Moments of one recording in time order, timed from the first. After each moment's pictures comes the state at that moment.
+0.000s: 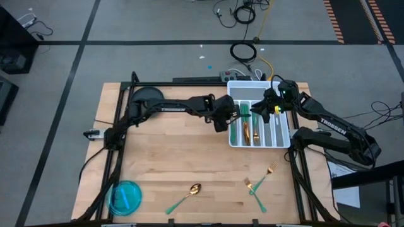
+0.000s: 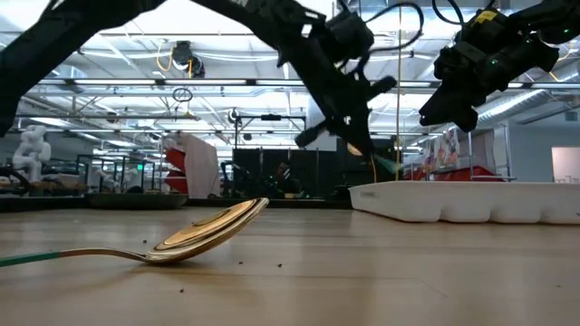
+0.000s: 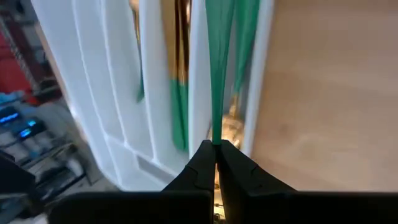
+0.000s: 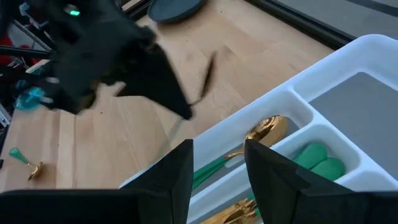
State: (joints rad) left arm 0.18 2.24 1.92 -0.55 -0.07 1.78; right arm -0.82 0.80 0.55 -0.37 -0.52 0.09
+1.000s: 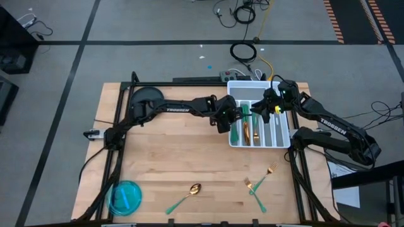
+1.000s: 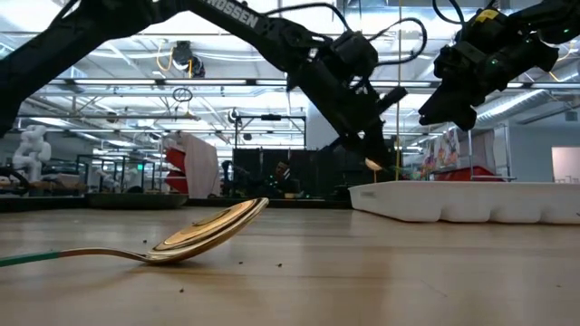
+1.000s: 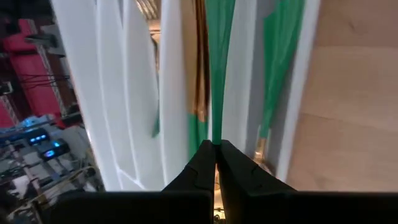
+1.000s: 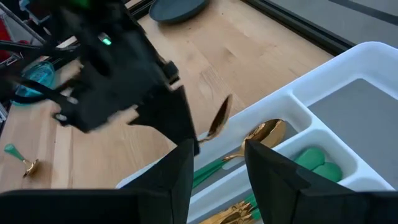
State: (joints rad) left arm 0.20 2.31 1.92 -0.42 0.10 1.80; right arm -0.82 0.80 0.55 -0.36 -0.52 0.07
